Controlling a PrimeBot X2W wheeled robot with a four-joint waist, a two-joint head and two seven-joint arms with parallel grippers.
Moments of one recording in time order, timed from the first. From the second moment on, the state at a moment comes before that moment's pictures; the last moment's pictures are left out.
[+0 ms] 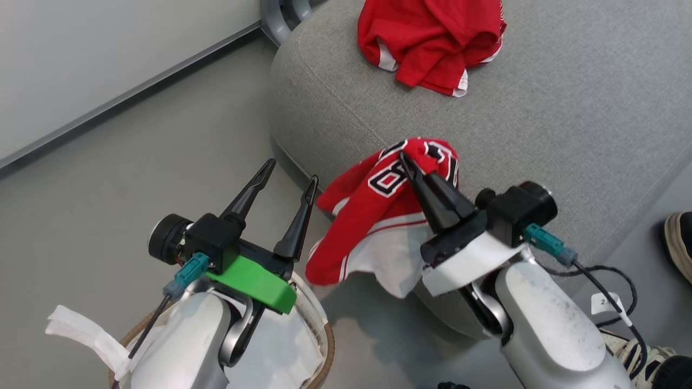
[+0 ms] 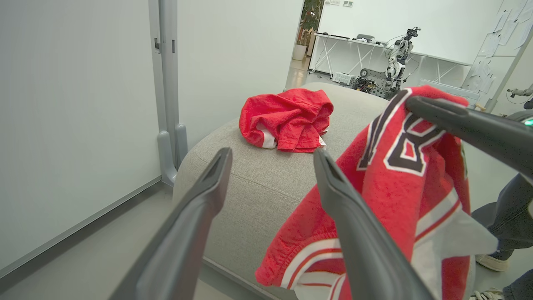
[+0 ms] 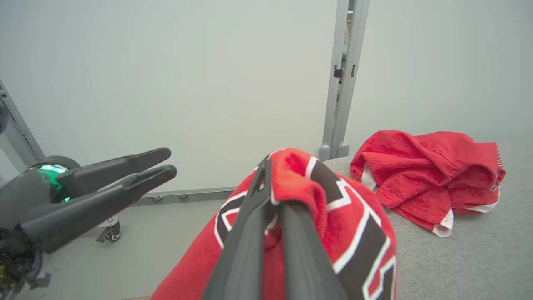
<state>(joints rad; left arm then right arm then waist) -0.40 0.20 -0.52 0.25 -0.38 -0.13 -0.26 -0.42 -0.05 0.41 0.19 0.26 0.13 -0.26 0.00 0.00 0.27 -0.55</state>
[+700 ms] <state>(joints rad) -0.41 0.35 -0.55 0.16 -0.37 -0.13 -0.26 -1.15 -0.38 0.08 0.45 0.03 0.13 -0.22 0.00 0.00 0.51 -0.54</state>
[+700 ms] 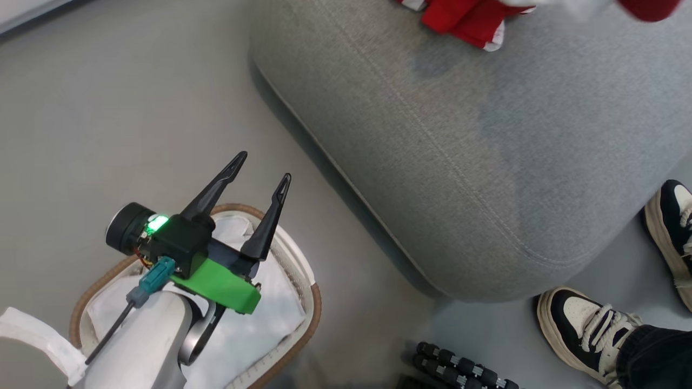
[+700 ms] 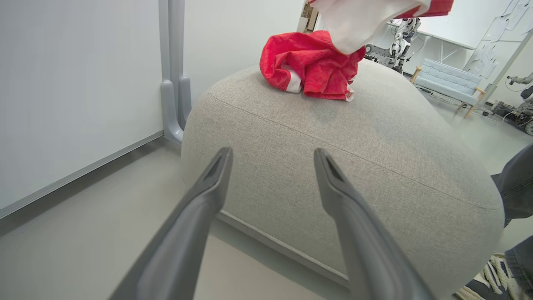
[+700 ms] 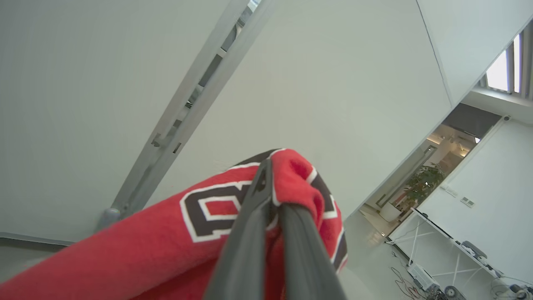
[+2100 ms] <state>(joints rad) -0.34 0.20 -0.29 0.30 -0.34 -0.13 -0.26 -0.46 -0.15 -0.20 0.48 0.09 0.13 -0.26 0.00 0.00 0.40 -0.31</state>
